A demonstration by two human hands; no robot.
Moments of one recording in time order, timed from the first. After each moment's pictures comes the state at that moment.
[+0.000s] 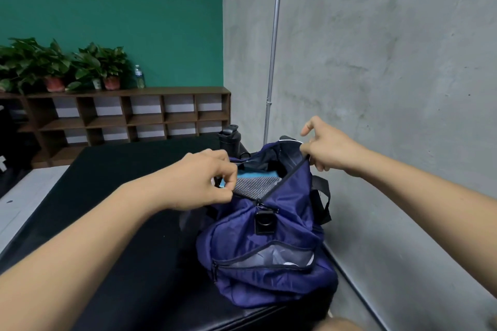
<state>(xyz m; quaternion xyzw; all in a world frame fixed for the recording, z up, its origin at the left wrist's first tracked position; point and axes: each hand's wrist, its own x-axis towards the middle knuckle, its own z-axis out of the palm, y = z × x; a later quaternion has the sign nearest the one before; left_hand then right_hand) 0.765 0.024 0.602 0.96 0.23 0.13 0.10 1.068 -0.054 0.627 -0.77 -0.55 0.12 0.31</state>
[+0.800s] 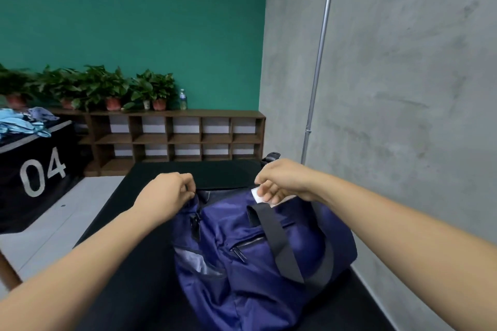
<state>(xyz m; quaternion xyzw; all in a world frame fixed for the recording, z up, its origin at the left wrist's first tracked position) 0.637 0.147 0.551 0.83 0.51 0.24 0.00 0.936 0.072 0.612 -0.65 -0.58 0.40 0.30</state>
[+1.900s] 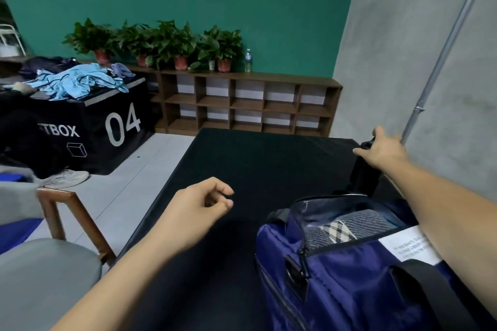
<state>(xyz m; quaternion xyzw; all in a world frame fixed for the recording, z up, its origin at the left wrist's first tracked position) 0.541 0.166 0.476 0.69 0.56 0.36 0.28 1.018 0.352 0.498 -0.85 -0.49 -0.01 0.21</state>
